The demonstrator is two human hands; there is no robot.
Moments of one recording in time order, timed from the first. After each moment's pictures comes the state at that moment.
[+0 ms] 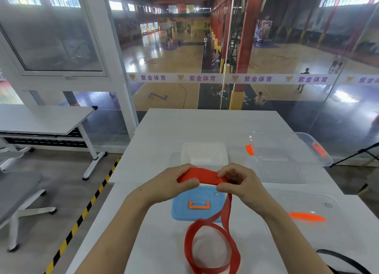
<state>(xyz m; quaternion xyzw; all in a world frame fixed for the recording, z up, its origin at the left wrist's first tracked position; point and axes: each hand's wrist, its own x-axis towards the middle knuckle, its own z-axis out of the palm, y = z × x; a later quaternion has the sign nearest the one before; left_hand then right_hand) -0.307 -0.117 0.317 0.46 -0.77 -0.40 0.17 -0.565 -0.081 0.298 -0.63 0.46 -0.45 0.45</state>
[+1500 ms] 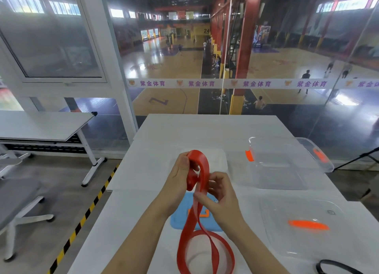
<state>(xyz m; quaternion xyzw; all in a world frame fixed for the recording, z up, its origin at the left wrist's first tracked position) -0.361 -0.109 0.319 0.44 -0.62 -0.47 0.45 -0.507 -0.078 0.263 -0.56 0.47 -0.55 0.40</state>
